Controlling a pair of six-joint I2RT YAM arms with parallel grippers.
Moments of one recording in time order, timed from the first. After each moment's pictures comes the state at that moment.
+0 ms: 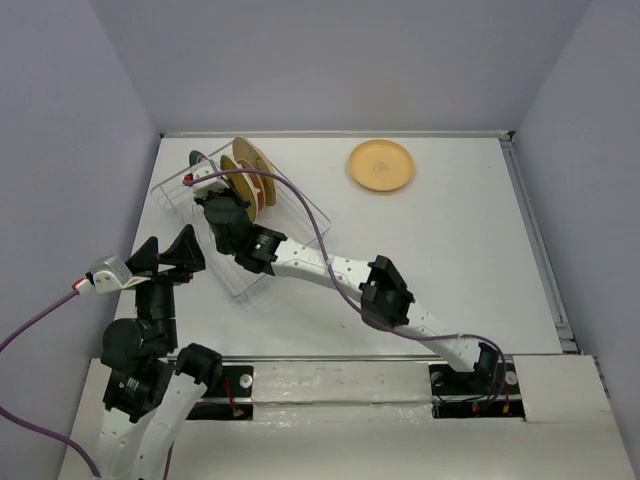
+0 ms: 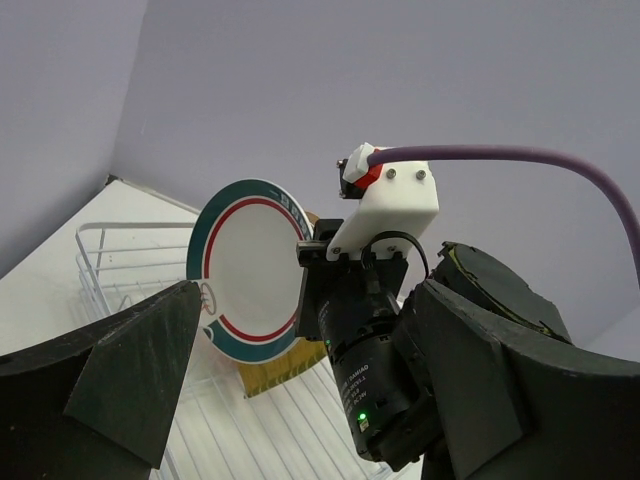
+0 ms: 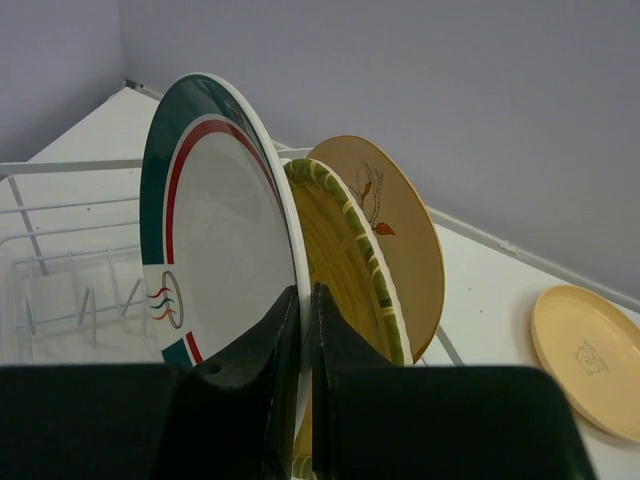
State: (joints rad) left arm -0.39 0.10 0.61 -0.17 -0.52 -0.34; right arm 1.17 2.59 2.53 0.14 0.94 -0.36
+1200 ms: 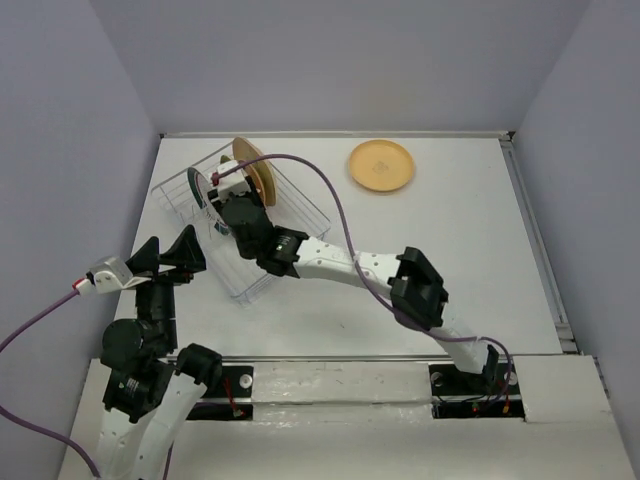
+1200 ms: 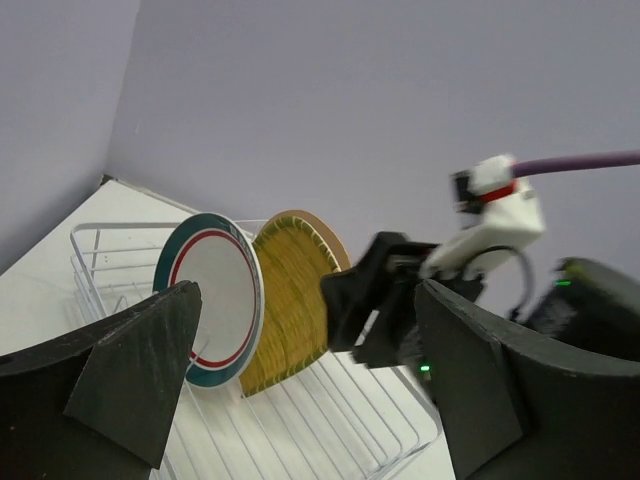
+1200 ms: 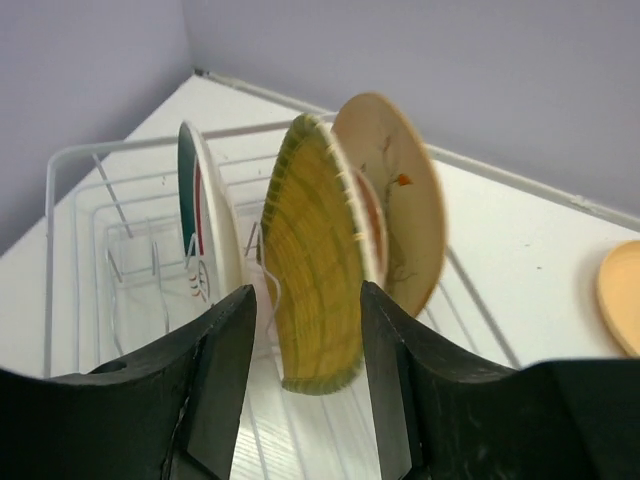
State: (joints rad) left arm -0.39 0.10 0.61 -0.17 -0.51 -0.34; right arm 1.17 2.32 2.11 0.15 0.84 -0.07
